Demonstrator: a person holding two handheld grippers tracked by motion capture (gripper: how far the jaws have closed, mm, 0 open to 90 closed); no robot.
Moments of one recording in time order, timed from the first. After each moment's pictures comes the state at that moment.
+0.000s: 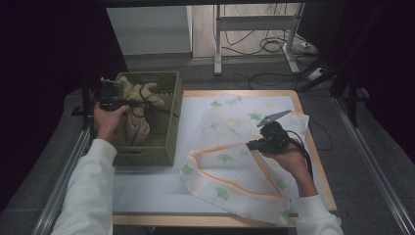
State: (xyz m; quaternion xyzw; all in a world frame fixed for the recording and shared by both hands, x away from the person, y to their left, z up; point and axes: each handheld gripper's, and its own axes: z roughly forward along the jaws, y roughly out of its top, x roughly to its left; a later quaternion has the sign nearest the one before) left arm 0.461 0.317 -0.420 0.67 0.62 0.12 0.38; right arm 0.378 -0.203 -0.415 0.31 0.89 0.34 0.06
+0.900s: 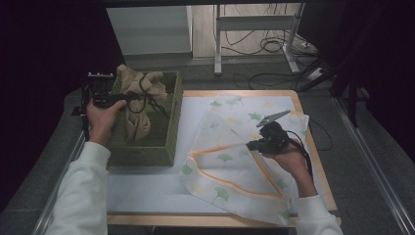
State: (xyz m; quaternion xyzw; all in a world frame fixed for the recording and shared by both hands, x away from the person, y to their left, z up) left arm 0.429 0.306 -0.374 0.67 0.57 0.13 0.47; right arm 0.378 -0.202 -0.416 0.31 0.89 0.33 0.06
